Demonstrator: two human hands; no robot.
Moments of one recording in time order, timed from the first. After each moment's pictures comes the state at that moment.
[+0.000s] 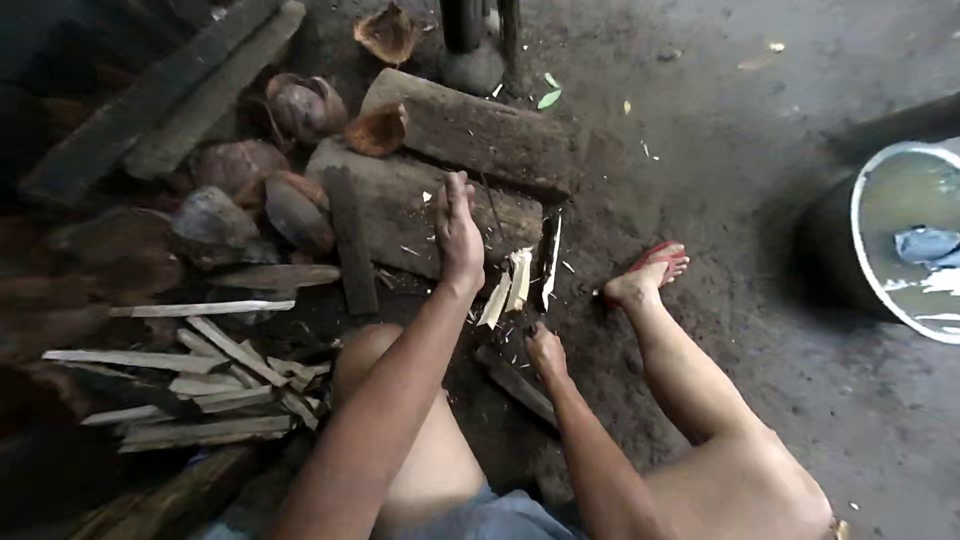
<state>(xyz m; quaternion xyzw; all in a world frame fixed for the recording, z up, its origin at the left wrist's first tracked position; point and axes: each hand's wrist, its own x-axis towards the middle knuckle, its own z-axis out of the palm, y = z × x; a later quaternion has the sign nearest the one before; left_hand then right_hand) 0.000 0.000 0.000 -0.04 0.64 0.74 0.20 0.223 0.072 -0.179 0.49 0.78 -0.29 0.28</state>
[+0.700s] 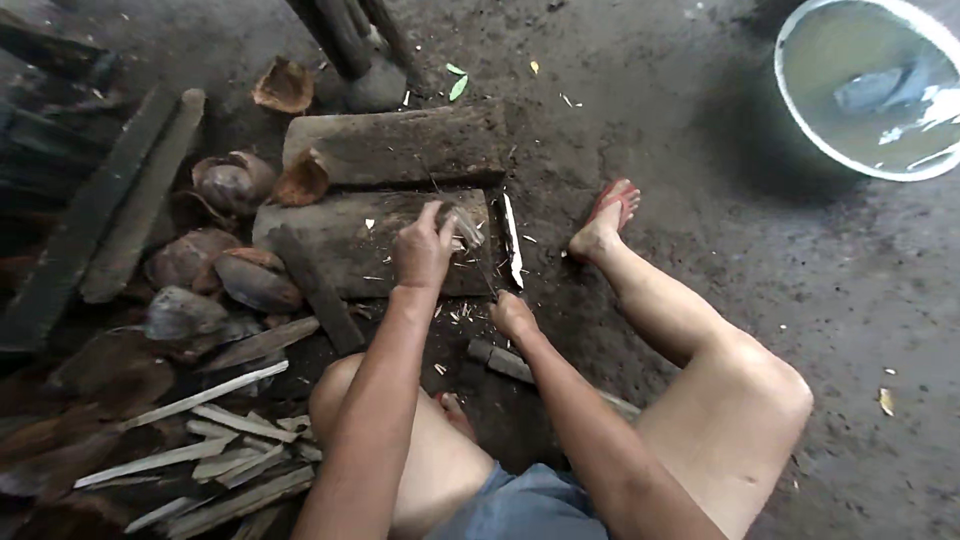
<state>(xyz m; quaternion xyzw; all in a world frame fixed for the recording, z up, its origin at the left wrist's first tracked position) 0.014 0.028 -0.025 0.34 0.90 0.27 0.09 0.186 0.082 -0.132 0.49 0.73 -0.41 0.25</state>
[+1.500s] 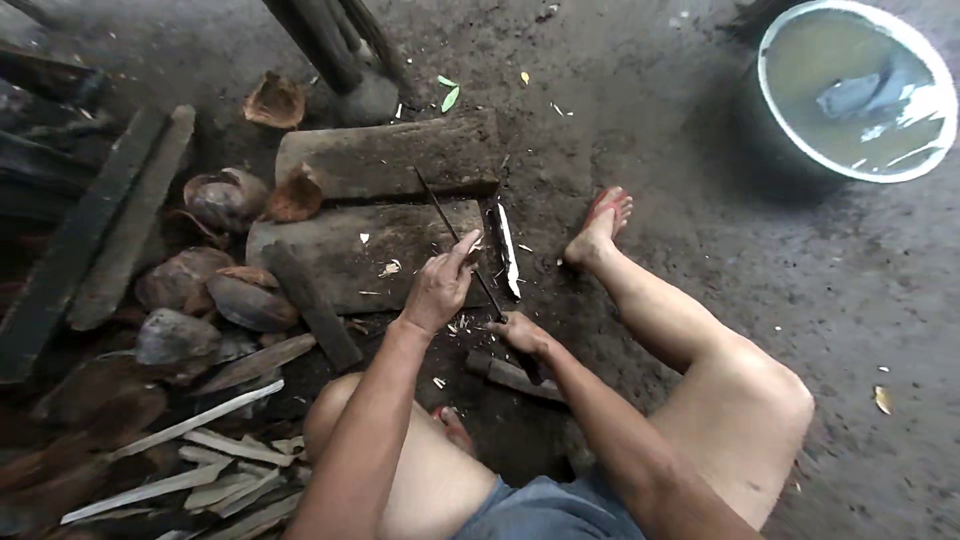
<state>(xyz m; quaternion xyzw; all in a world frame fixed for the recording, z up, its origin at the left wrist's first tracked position) 0.031 0.016 -0.055 0.58 0.74 0.34 0.09 0.225 0.105 -0.158 0.39 0.64 -0.63 0.21</state>
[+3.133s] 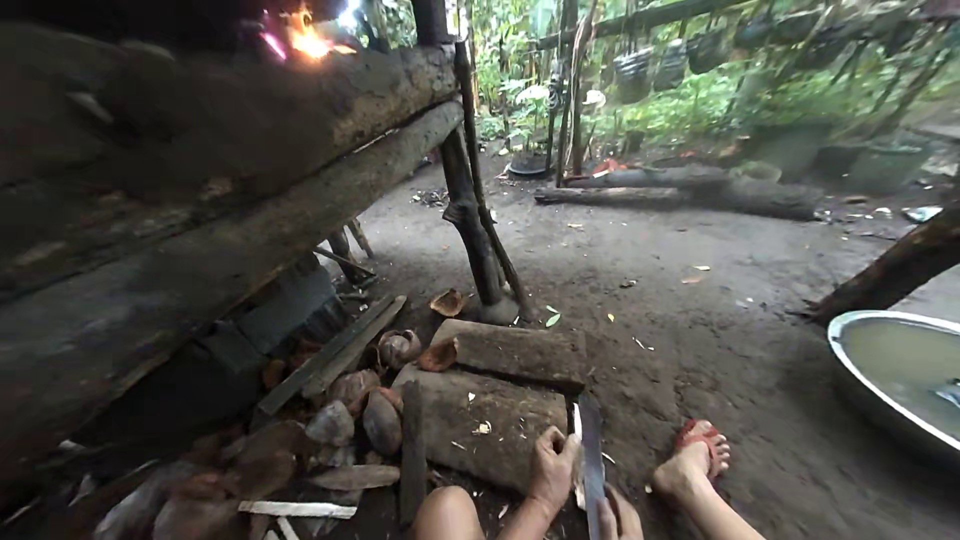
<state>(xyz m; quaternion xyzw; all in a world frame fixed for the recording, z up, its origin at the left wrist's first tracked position) 0.114 0.016 -0.015 0.24 0.70 0.64 0.22 0.265 0.055 -0.092 0.41 0.77 -0.40 -0.27</state>
